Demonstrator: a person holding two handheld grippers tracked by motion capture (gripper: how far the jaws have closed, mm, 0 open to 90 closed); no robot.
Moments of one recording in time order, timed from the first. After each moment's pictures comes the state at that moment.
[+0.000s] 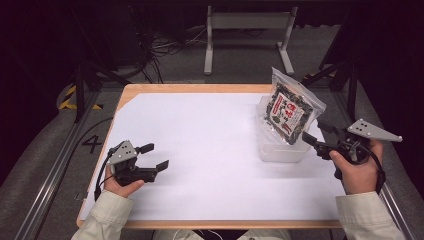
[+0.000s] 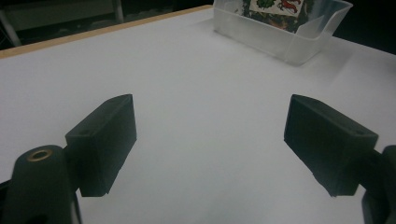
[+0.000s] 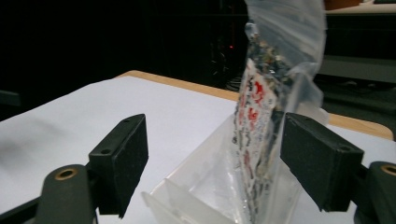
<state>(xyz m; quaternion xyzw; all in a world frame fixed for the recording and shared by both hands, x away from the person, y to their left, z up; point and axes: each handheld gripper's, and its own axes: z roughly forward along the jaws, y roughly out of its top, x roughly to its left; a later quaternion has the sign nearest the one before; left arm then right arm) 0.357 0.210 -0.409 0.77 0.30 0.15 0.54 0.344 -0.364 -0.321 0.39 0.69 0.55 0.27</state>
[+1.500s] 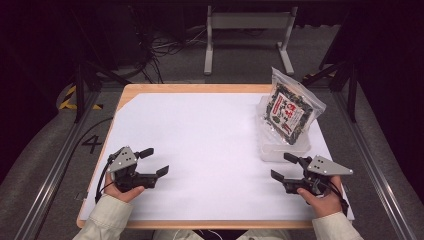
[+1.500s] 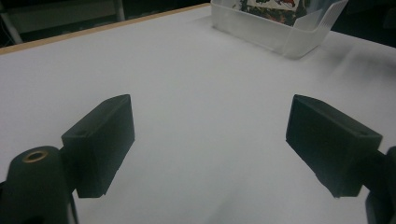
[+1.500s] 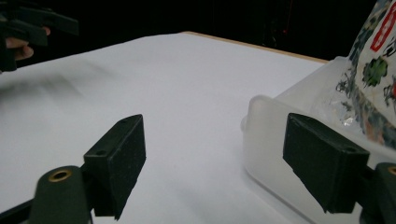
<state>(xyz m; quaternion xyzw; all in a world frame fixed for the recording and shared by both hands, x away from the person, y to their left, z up) 0.347 0.210 -0.418 0.77 0.30 0.16 0.54 0.317 -0.309 -0.417 0.31 0.74 0.55 0.22</state>
